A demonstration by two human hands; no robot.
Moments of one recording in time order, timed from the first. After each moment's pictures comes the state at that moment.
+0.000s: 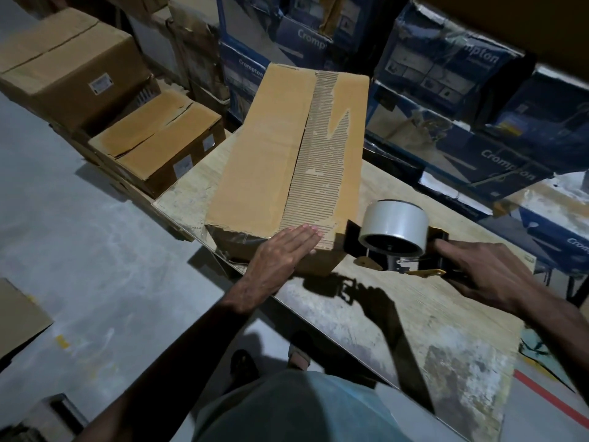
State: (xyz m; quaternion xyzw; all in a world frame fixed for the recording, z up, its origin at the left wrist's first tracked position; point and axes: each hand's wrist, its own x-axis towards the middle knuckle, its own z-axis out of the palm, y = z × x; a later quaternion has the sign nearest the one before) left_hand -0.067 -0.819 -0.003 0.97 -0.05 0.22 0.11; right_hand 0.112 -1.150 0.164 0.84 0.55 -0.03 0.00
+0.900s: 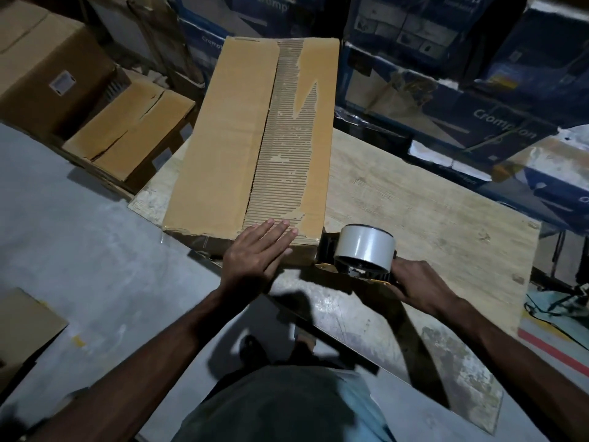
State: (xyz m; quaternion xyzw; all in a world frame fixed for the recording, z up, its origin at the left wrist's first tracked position) left_hand -0.060 -0.843 -0.004 0.95 0.00 0.28 0.12; right_hand 0.116 -1.173 0.007 0.82 0.54 -0.10 -0.17
